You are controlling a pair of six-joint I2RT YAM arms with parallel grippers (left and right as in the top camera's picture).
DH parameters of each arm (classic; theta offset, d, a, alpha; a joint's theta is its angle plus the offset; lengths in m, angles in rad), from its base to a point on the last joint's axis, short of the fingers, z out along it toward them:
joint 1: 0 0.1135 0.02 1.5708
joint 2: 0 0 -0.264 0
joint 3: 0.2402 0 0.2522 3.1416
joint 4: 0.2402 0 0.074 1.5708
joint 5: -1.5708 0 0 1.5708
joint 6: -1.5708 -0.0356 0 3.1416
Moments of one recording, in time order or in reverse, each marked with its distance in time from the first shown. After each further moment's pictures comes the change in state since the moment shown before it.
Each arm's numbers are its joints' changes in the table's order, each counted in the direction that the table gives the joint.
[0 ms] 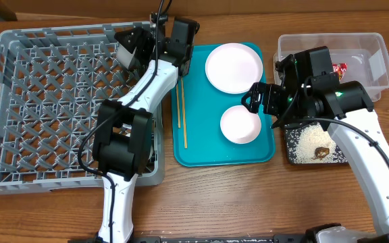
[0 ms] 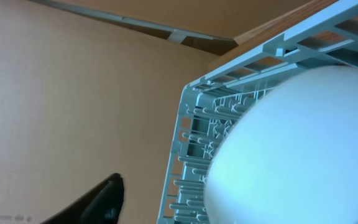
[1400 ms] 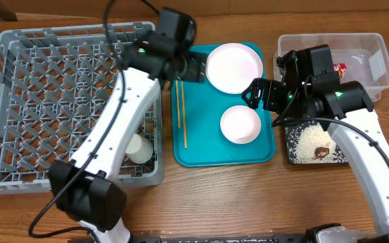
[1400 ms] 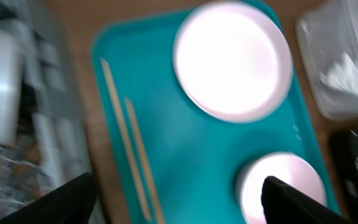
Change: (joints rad) left arm -0.068 0.437 0.005 0.665 -1.450 0.719; right arm 0.000 0.000 0.000 -0.050 -0.025 -0.002
